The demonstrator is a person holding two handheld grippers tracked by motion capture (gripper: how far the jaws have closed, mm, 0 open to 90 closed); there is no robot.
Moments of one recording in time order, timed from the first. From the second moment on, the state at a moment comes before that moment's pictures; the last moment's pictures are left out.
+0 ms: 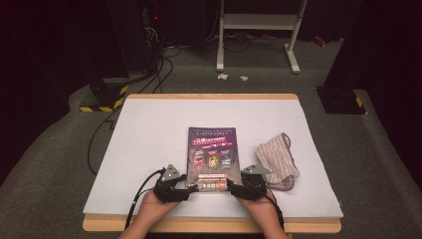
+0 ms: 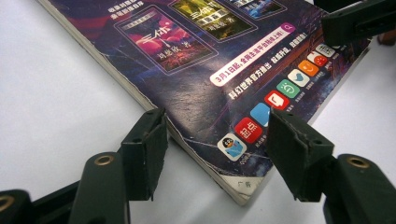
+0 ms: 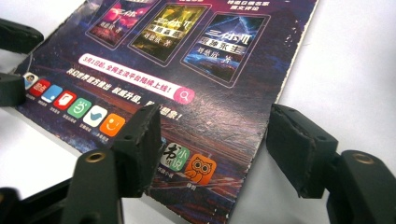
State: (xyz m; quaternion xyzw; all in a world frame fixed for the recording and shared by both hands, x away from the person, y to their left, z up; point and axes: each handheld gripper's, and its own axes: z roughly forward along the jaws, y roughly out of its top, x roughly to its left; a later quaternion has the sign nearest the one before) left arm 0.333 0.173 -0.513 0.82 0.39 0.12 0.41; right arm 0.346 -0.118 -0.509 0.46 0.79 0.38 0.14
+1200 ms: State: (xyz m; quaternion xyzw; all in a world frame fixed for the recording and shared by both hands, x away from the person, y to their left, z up) left arm 0.331 0.177 -0.512 0.81 0.39 0.13 0.41; right arm 0.325 -0.090 -0.478 0.40 0.77 0.45 0.20
